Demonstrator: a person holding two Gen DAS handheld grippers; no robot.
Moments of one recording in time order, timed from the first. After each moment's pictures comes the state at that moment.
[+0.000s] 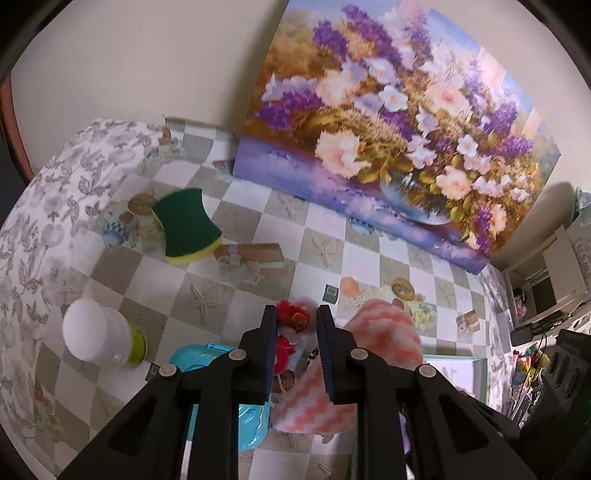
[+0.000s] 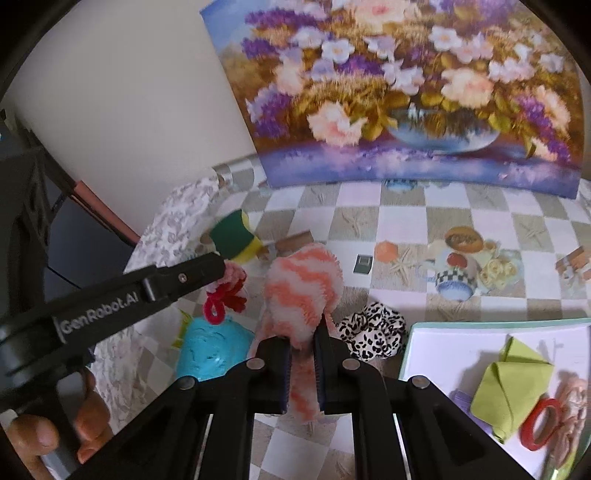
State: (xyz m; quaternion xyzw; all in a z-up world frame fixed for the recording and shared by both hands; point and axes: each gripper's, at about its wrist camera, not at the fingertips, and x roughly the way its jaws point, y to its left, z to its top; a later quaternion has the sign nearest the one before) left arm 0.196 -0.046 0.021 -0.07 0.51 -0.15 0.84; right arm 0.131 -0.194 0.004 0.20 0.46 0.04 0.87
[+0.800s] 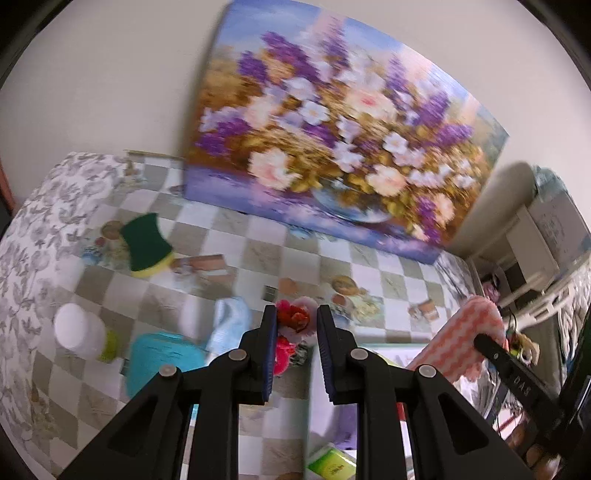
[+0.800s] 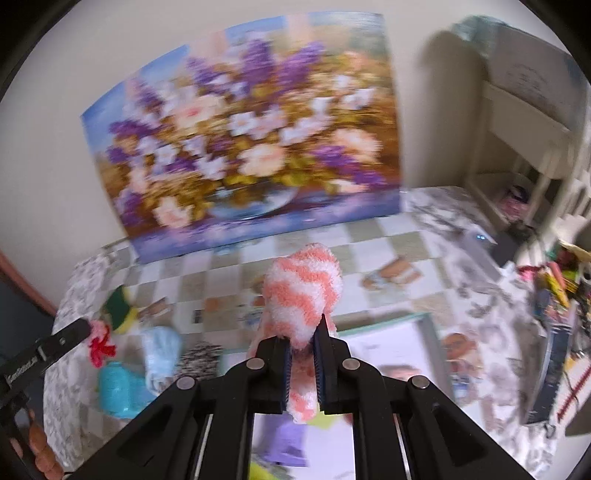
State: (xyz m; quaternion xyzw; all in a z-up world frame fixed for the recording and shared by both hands) left arm 0.153 -0.097 0.067 -0.05 0.48 -0.21 0.85; right arm 0.044 -0.332 0.064 0.19 0.42 -0.20 0.86
